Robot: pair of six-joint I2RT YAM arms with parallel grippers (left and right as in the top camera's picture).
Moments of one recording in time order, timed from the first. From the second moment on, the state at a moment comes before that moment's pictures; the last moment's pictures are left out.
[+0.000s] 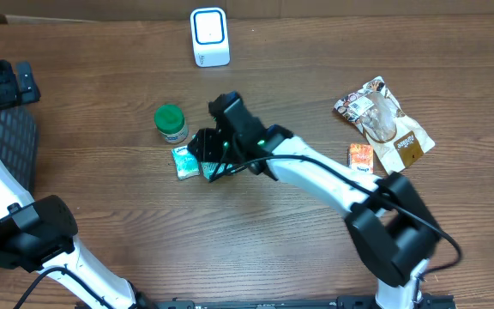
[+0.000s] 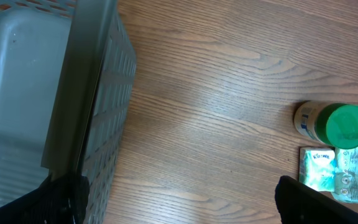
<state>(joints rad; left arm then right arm) 0.51 2.05 2.50 -1.68 0.09 0.20 0.76 1.98 1.38 -0.28 -0.29 0.80</state>
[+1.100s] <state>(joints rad) 0.51 2.05 2.50 -1.68 0.09 0.20 0.41 2.04 1.60 -0.92 -0.32 0.46</state>
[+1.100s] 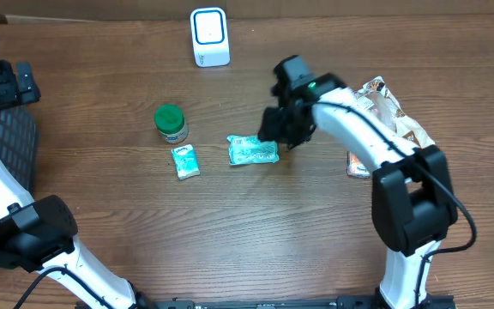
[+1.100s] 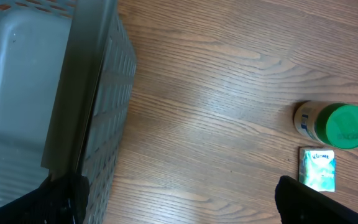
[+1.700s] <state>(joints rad) 0.51 2.05 2.50 -1.68 0.09 0.20 0.33 2.03 1.45 -0.73 -0.45 0.35</state>
